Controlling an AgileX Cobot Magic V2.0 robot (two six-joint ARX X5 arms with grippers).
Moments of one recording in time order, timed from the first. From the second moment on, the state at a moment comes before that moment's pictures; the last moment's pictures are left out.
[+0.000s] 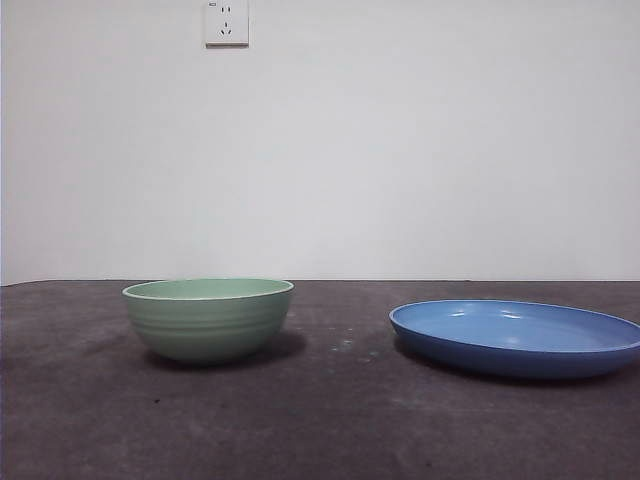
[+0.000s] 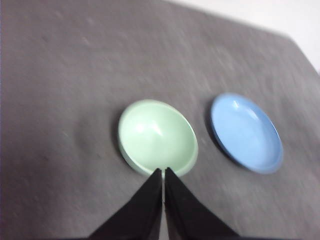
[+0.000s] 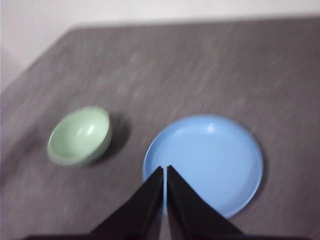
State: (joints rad) left arm 0.00 0.69 0.89 -0.80 0.53 -0.14; right arm -0.01 0.65 0.94 -0.83 -0.52 0.06
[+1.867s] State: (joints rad) left arm -0.28 1.26 1.26 -0.89 0.27 -0.04; right arm 0.09 0.77 0.99 -1.08 -0.57 -0.10
